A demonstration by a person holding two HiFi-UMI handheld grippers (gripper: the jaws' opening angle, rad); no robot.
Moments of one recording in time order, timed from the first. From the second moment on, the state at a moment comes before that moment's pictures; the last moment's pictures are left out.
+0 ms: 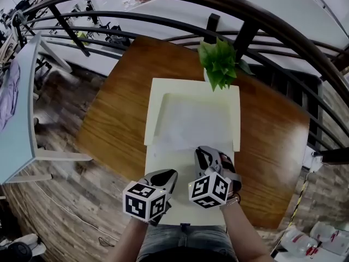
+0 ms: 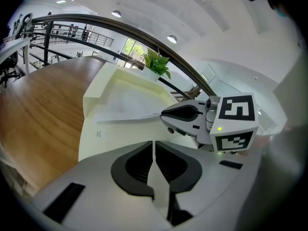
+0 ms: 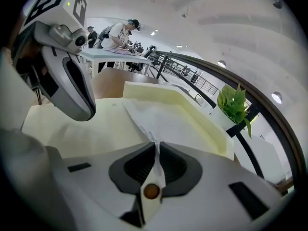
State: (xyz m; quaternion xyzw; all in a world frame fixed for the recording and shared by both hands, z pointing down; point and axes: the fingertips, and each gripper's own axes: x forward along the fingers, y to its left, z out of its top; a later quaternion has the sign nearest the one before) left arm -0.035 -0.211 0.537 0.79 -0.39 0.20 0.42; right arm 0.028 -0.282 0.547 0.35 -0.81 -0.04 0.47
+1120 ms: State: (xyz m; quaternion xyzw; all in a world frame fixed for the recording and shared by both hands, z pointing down) left arm -0.042 -0.234 0.538 0.79 -0.40 0.21 0.41; right arm 0.033 -0.311 0.566 0.37 -0.81 0.03 0.46
